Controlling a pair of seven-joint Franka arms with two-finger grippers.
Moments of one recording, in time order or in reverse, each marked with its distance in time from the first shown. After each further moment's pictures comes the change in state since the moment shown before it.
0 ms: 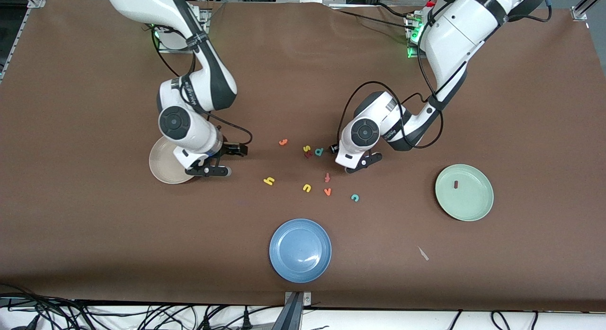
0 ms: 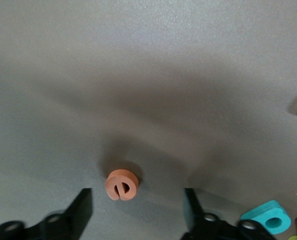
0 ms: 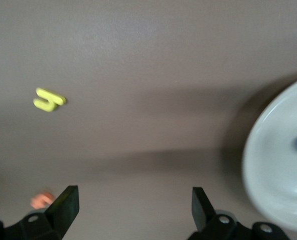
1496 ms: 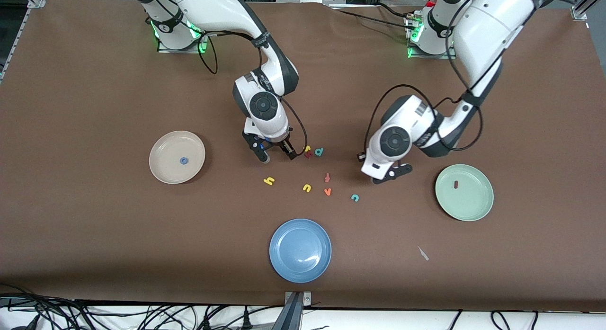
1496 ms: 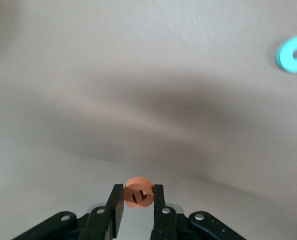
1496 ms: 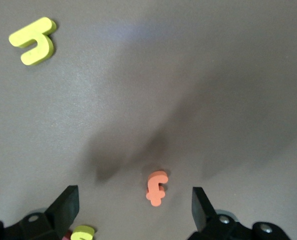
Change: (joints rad) left arm 0.156 -0.106 -0.004 0.034 0.077 -0.193 0.227; right arm 0.248 0.210 0.014 0.109 0.019 0.156 1.001
